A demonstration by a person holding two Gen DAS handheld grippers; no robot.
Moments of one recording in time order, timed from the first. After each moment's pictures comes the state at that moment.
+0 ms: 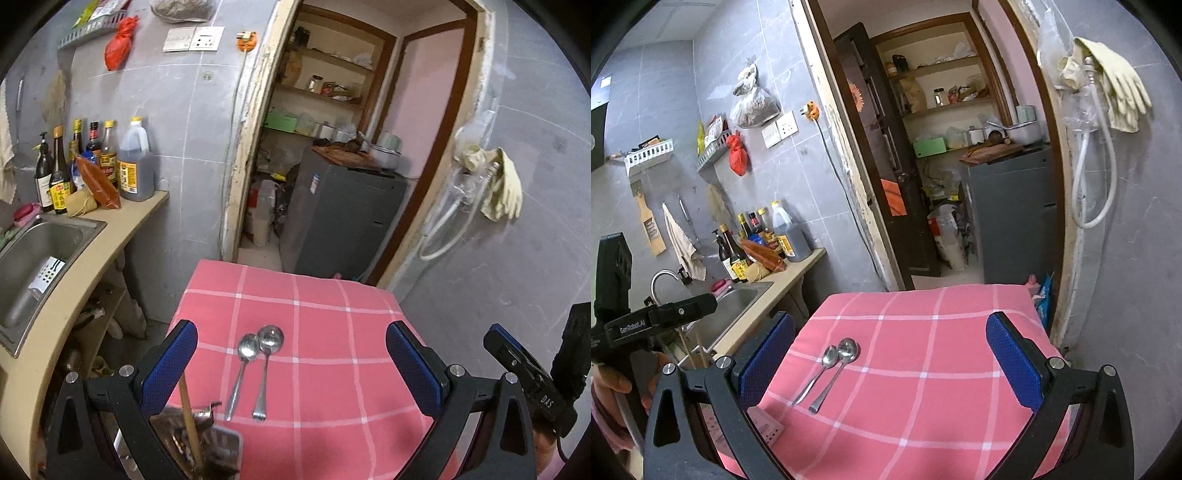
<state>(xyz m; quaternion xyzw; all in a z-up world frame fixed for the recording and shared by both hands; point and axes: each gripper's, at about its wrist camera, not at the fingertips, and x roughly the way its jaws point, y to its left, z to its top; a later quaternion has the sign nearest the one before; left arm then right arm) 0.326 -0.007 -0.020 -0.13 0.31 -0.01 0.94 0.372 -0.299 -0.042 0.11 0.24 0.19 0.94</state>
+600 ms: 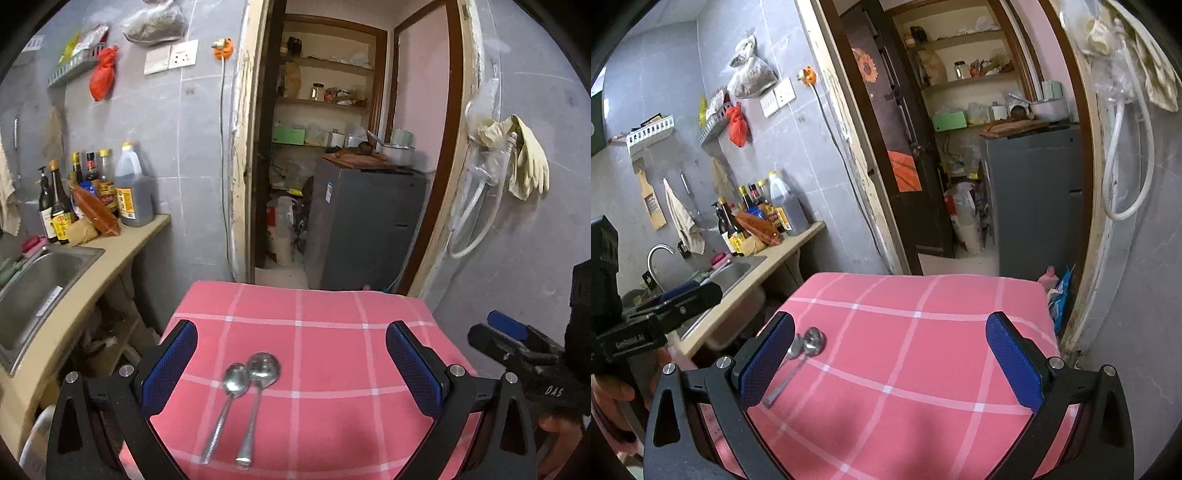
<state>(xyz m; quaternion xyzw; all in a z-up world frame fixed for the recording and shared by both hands) 0.385 -0.074 -0.060 -0.06 0.28 0.05 0.96 0.456 -0.318 -0.104 0.09 0.29 0.24 0.92</state>
